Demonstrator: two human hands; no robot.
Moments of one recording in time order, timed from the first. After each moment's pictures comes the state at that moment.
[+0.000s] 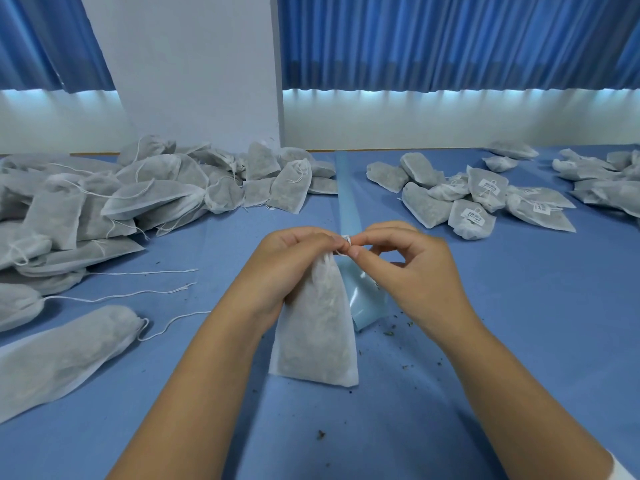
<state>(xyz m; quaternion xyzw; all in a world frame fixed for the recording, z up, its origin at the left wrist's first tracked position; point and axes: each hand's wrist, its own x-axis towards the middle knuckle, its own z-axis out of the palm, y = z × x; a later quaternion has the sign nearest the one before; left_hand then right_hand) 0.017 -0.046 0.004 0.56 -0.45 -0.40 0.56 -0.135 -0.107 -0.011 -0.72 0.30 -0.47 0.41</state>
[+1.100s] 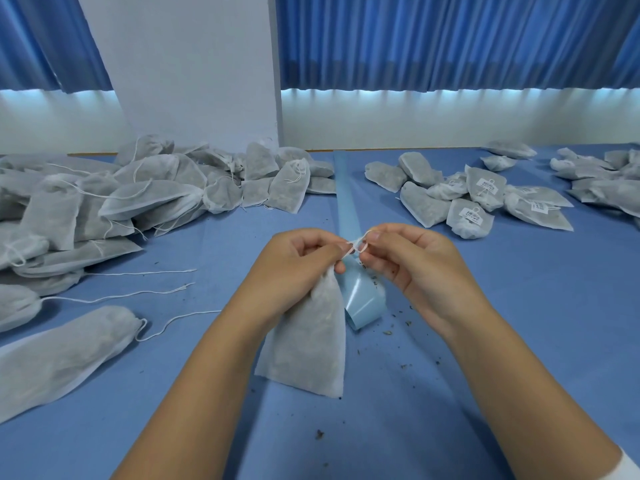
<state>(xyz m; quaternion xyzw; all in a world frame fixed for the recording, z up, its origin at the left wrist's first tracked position) 0.014 -0.050 -0.003 0.62 -0.48 -0.34 0.52 -0.139 -0.122 -0.009 -0.54 0.26 -0.44 0.67</state>
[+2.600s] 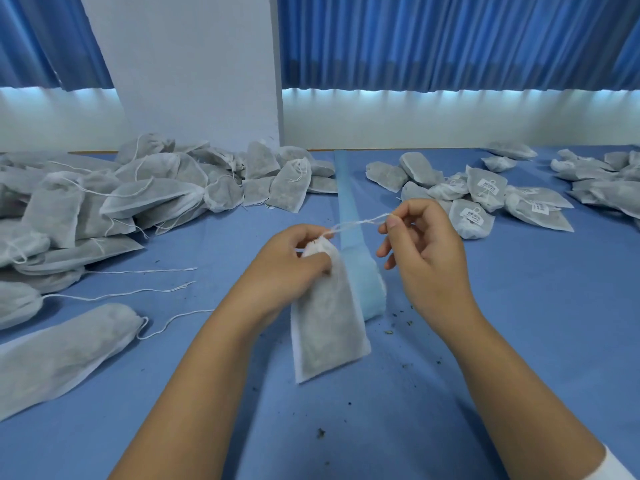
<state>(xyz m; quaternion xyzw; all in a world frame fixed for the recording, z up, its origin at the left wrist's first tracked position) 0.024 -0.056 -0.011 0.64 -0.45 -0.33 0.52 -0.134 -0.126 -0.019 -0.69 0.29 -0.55 0.37</state>
